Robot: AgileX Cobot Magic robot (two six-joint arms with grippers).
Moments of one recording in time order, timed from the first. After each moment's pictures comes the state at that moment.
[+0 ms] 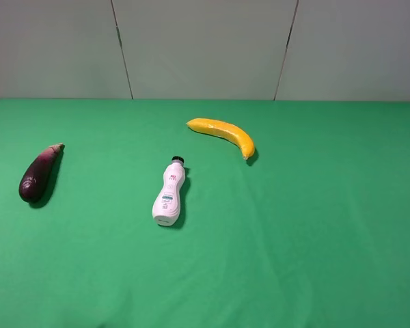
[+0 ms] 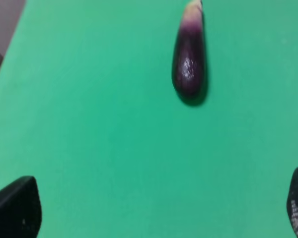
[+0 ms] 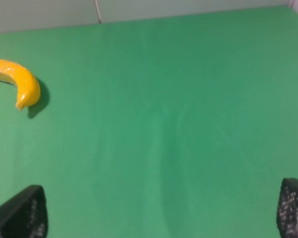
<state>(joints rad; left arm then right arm) 0.00 0.42 -0.67 0.17 1.07 -0.16 -0.01 0.00 -0.50 -0.01 1.01 0.01</state>
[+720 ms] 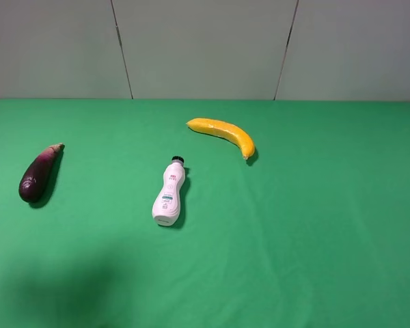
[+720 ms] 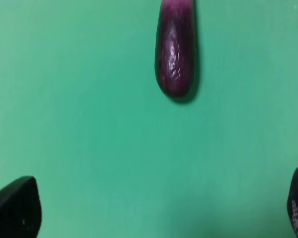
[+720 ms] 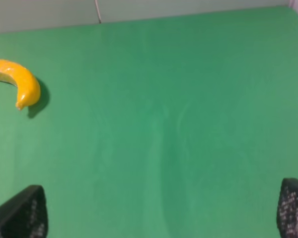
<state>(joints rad) 0.00 1.00 -0.84 0.13 0.95 -0.13 -0.01 0.00 -0.50 -0.01 1.01 0.01</state>
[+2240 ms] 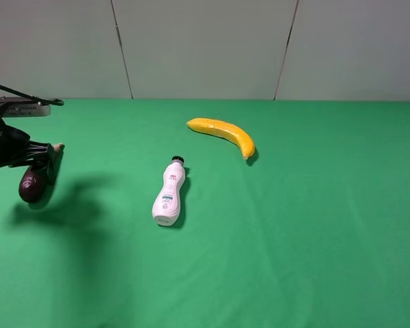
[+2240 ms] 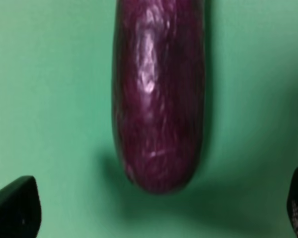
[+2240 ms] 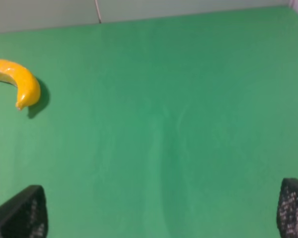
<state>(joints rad) 0.00 1.69 -0.85 0.10 0.57 -0.14 -0.01 0.00 -0.50 -0.01 1.01 0.01</state>
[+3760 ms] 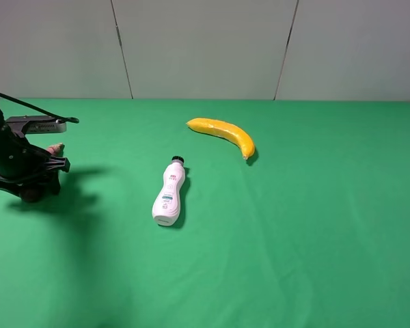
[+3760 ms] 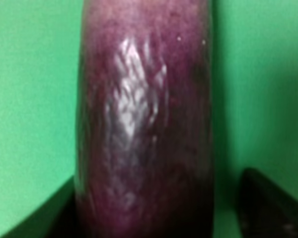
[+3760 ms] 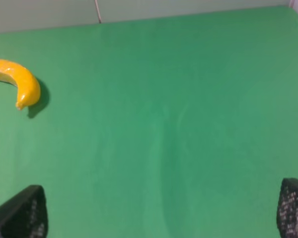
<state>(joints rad) 0.00 1.87 -0.85 0.10 0.38 -0.14 -0.01 0.00 -0.50 -0.01 1.01 0.01</state>
